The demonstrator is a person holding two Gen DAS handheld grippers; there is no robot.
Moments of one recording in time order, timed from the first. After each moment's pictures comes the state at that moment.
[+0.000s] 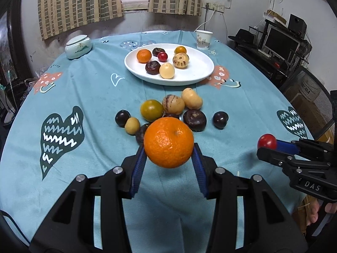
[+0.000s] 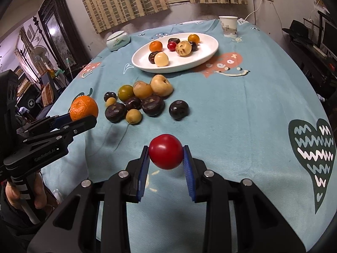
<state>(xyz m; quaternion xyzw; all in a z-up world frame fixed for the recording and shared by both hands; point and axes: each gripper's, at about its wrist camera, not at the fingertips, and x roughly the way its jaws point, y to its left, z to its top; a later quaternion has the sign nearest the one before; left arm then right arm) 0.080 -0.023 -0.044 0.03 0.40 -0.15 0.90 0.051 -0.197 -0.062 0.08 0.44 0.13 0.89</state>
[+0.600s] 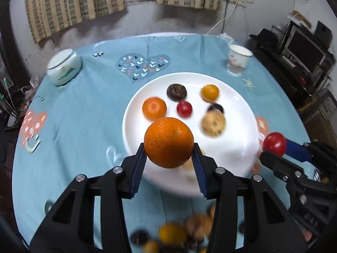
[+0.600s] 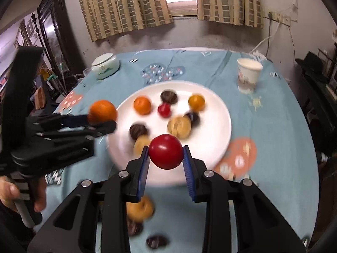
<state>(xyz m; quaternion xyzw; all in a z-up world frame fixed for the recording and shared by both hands) 0.333 -0.064 -0.012 0.05 0.47 -0.11 0.88 0.274 -0.192 -0.008 0.03 0.41 0.12 0.90</state>
